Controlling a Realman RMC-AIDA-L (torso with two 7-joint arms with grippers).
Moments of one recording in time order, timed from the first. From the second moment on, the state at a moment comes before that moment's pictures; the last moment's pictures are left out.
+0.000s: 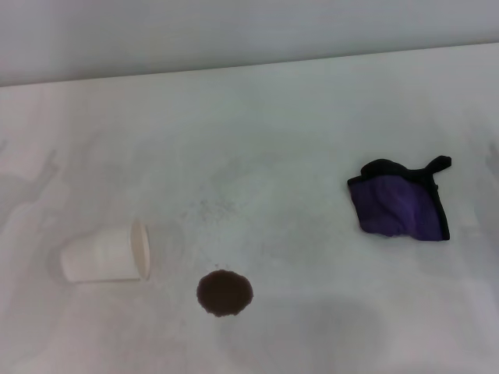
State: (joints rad) left arm -0.29 -2.08 1.02 0.34 -2.40 -1.24 2.65; right arm 0.29 2.01 -0.22 0.05 1.98 1.20 -2.83
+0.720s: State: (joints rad) left arm -0.30 -2.08 1.03 0.33 -2.39 -1.25 2.64; right arm 0.29 2.01 -0.22 0.05 1.98 1.20 -2.83
